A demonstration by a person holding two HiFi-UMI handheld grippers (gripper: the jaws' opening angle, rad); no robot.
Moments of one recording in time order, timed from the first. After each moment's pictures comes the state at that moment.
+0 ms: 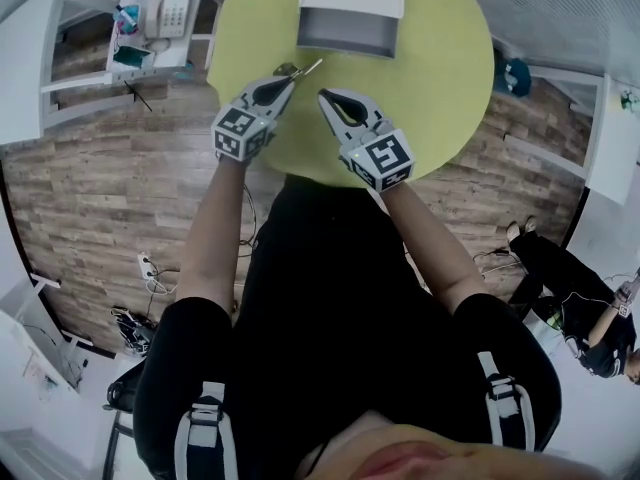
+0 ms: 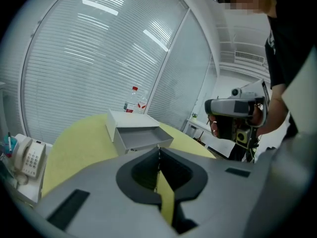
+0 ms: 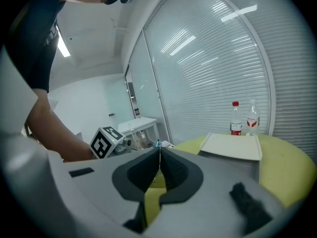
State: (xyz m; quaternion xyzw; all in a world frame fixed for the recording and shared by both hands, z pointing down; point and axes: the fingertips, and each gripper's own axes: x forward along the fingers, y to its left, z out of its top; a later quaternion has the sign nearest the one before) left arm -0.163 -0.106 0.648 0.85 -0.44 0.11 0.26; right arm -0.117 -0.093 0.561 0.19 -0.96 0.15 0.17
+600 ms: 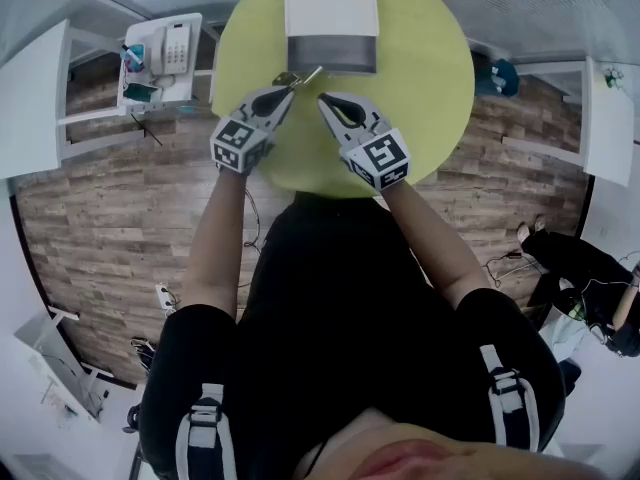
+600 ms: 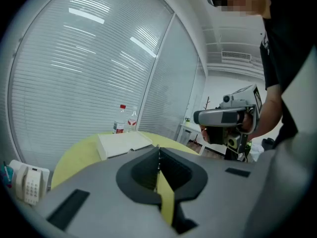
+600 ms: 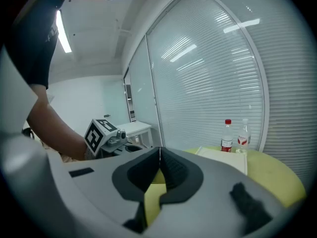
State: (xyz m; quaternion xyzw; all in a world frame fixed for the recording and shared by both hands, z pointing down) left arm -0.151 -0.124 0.569 0.88 -0.41 0.10 0.20; right arm -0.102 -0.114 0.508 0.22 -0.96 0.11 0.16
